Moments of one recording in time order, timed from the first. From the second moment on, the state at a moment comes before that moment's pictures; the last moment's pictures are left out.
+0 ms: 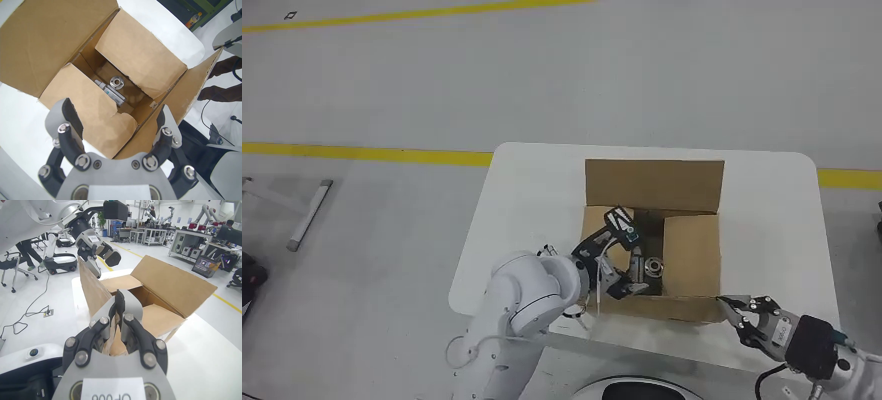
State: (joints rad) left arm 1.04 -1.44 -1.07 -1.93 1.05 -0.48 -1.28; right arm -1.95 -1.19 1.80 -2.00 -1.52 -0.85 -0.49
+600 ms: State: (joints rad) left arm 1.07 -1.38 -1.00 -1.96 1.02 -0.49 -1.33; right arm -1.92 -1.18 1.82 -2.00 -0.89 -0.69 -0.10
